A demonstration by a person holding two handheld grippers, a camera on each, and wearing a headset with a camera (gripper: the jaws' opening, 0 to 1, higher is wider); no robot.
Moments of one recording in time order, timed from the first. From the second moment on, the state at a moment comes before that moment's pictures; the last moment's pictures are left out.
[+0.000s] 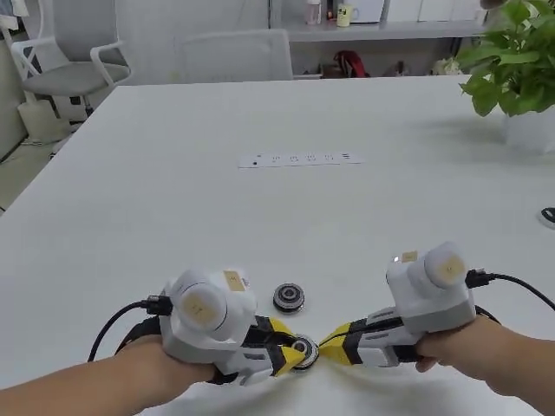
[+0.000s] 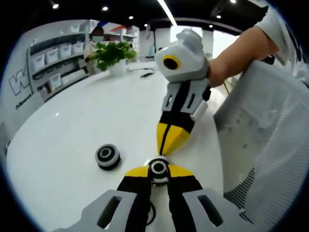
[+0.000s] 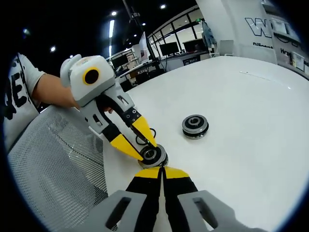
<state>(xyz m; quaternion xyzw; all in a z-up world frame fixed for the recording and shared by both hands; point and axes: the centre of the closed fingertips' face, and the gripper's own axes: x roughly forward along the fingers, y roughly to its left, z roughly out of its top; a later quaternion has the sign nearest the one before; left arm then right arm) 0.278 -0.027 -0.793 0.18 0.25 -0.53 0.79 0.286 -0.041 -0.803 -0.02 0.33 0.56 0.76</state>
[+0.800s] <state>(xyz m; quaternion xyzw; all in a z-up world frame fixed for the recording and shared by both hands) 0.279 -0.027 -0.794 0.19 0.25 -0.52 0.79 0.280 -0.030 -0.791 0.01 0.33 0.57 0.76</state>
